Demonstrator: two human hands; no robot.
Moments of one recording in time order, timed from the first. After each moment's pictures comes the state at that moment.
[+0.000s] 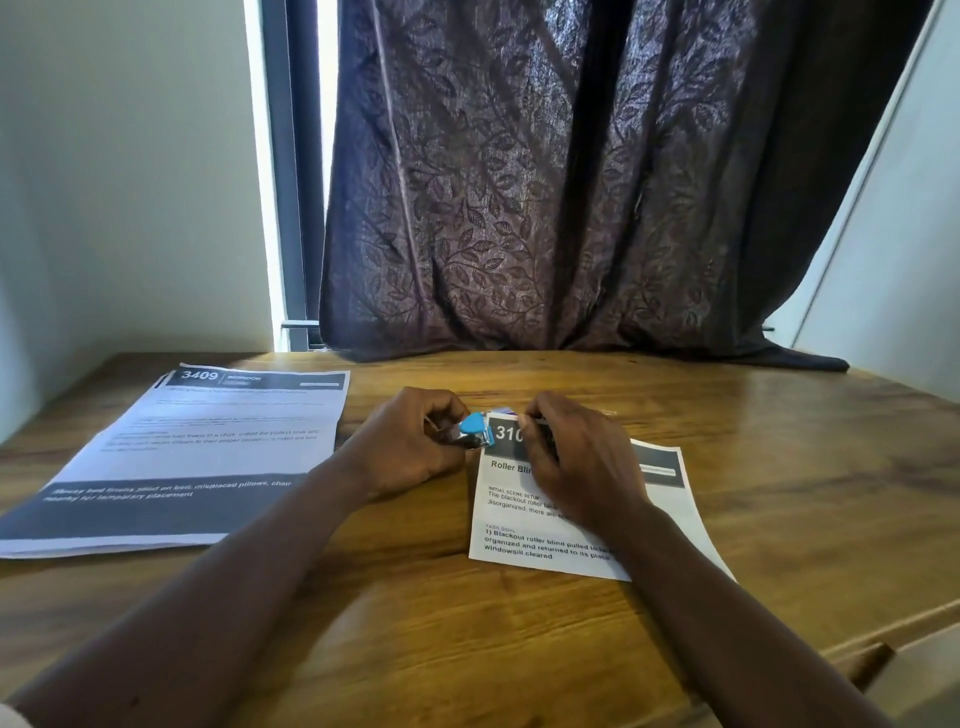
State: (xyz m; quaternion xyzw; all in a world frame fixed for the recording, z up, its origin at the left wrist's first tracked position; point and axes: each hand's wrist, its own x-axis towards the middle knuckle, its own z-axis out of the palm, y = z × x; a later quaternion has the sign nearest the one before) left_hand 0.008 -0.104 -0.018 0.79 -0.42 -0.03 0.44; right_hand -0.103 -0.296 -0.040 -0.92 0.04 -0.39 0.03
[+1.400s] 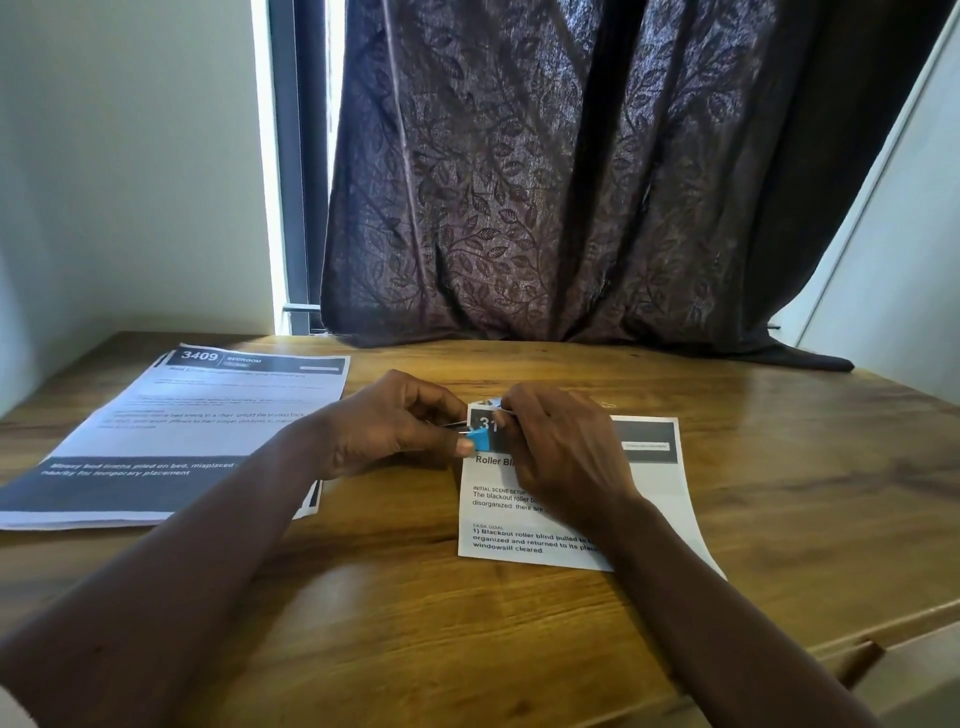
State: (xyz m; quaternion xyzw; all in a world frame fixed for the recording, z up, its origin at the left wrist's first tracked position) left_hand 0.014 -0.089 -0.001 0.70 -0.41 -0.28 0.51; right_hand -0.110 -0.278 -0.030 -0.92 -0.05 -0.39 -0.05
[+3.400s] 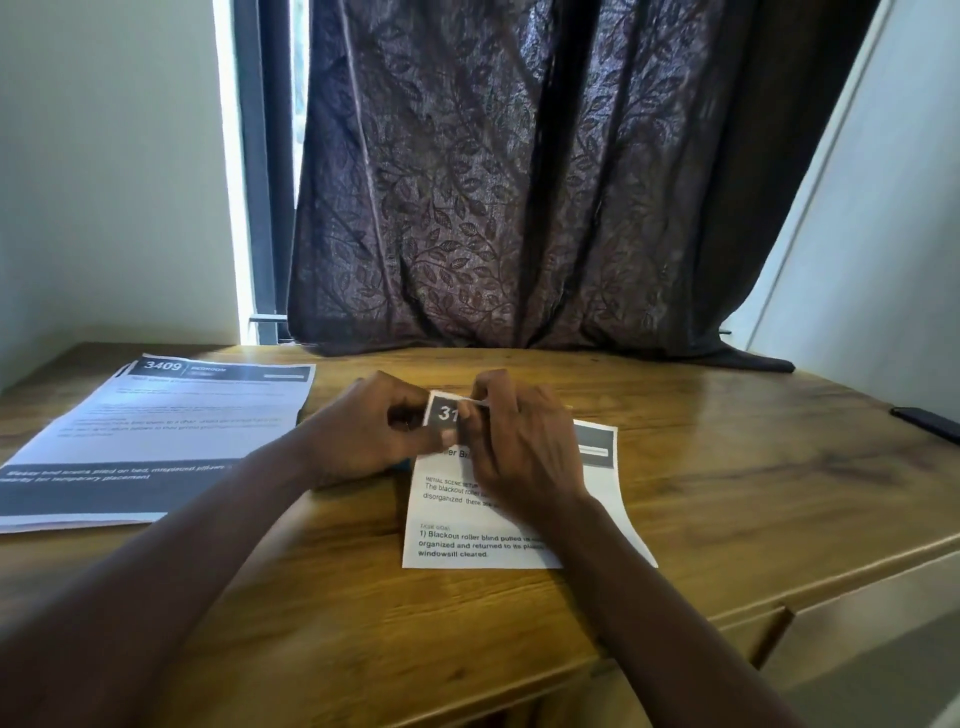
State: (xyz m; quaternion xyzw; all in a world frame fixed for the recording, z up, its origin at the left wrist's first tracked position) left_hand -0.018 -0.096 0.004 0.76 -0.52 -0.05 0.40; right_hand -0.128 -0.266 -0.022 -0.88 -0.01 -0.48 0.01
